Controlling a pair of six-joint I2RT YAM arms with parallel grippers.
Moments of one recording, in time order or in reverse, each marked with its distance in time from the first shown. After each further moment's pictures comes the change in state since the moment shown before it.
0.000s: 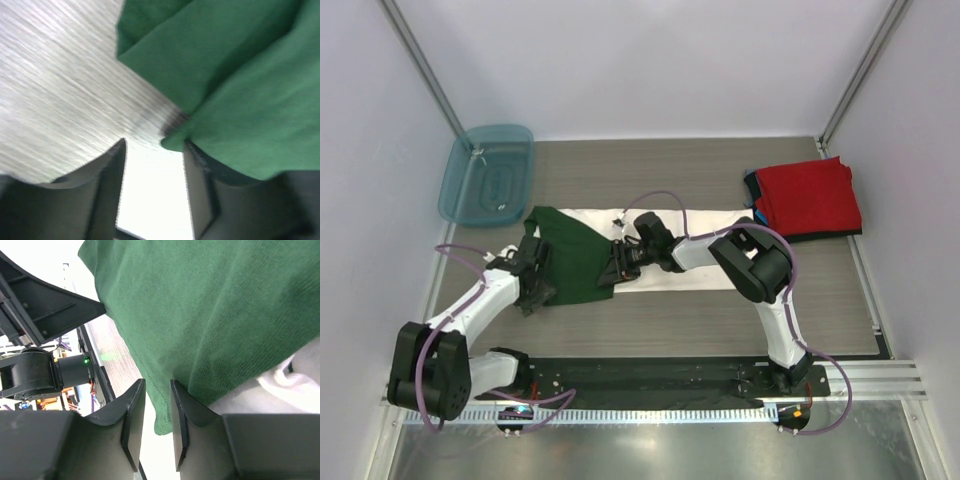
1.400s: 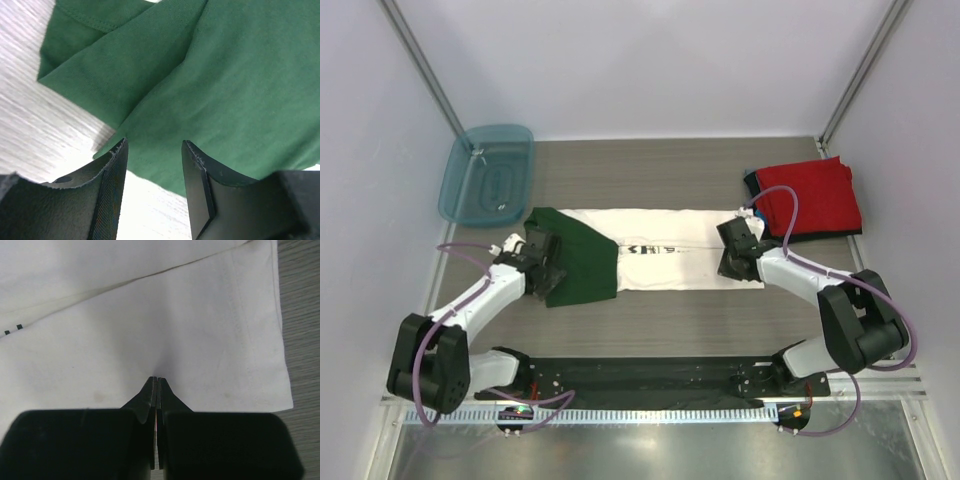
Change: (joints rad) left arm -0.073 0.034 0.049 0.123 -0.008 -0.186; right arm -0.333 -0.705 -0.434 -0.681 0.996 -0.098
